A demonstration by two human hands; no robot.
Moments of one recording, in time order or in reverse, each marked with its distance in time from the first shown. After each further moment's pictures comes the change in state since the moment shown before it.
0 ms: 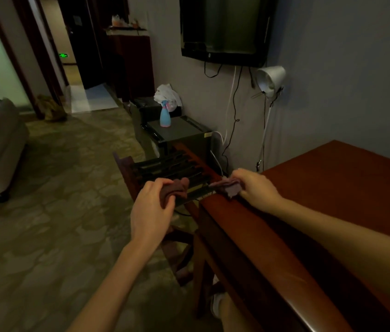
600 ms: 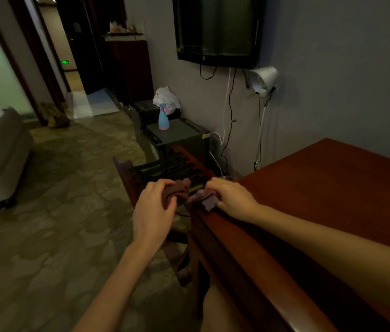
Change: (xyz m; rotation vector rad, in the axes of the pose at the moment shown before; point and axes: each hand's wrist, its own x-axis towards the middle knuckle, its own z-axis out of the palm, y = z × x) left_hand -0.002 0.028 0.004 0.029 -0.007 0.033; right_hand -0.009 -0.021 0.007 0.064 -0.049 -0.183
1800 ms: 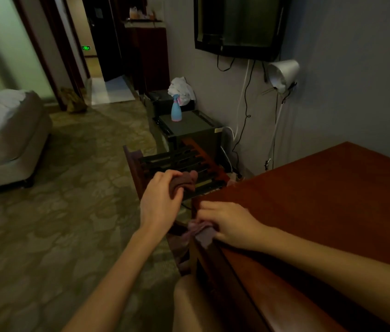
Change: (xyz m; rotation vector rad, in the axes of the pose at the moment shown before) left_hand 0.016 0.006 0.016 0.041 -0.009 -0.043; right_hand -0.026 -0.020 0.007 -0.016 -0.123 -0.302
